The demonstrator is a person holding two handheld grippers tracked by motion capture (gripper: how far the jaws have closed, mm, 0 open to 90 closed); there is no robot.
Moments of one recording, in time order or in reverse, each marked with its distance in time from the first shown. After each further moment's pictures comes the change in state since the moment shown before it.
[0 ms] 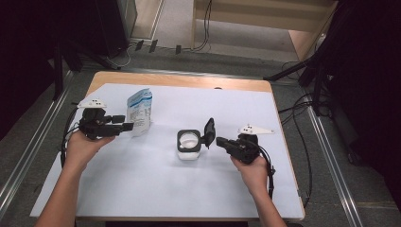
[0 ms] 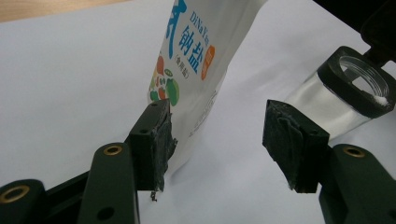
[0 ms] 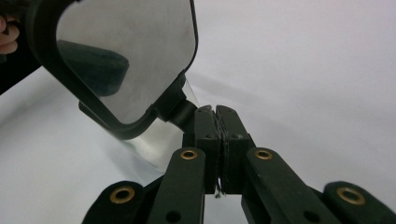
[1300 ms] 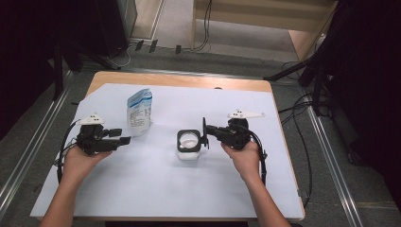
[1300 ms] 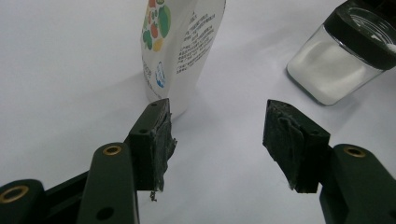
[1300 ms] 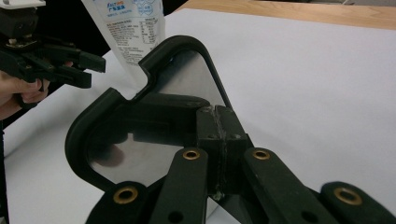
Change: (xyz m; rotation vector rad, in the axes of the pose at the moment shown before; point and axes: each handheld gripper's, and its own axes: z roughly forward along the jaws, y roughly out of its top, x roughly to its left) left arm -0.007 -0.039 -0.003 0.026 0.022 0.003; right arm 0.016 0.045 0.019 0.014 0.082 -0.023
